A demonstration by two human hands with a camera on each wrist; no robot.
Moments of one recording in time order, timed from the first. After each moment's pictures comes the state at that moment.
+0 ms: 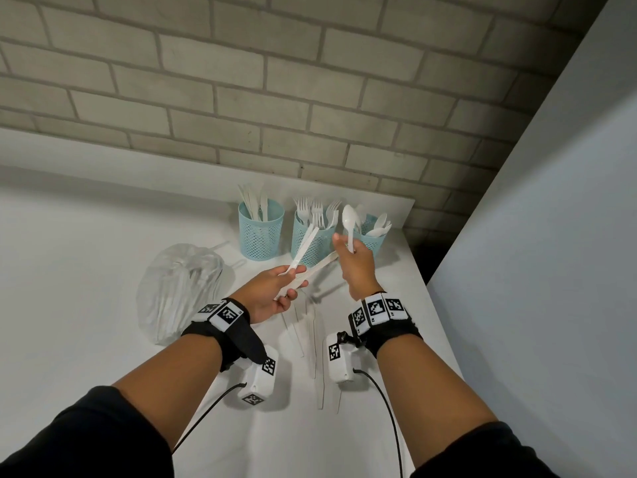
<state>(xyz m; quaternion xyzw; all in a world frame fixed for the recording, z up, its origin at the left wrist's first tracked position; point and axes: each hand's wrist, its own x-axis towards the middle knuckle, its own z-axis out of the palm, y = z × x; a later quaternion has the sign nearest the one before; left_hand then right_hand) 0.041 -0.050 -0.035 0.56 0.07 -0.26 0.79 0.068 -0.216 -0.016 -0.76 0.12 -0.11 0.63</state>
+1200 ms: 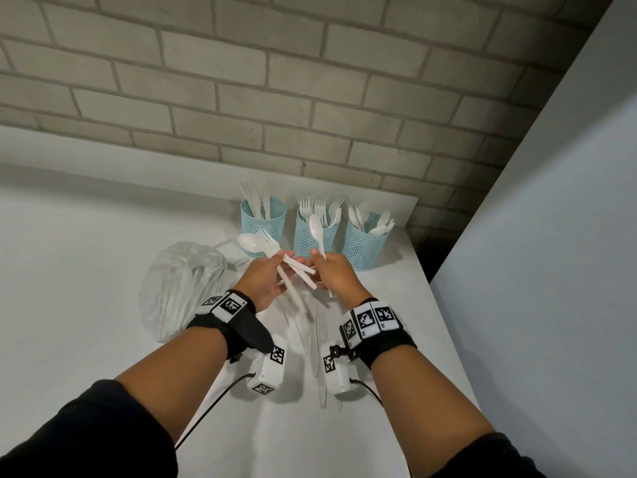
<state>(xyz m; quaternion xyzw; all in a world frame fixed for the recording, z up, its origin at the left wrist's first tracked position) 0.052 -0.054 -0.029 0.51 0.11 -0.15 0.84 0.056 -0.187 -0.019 -0.82 0.06 0.03 0.57</state>
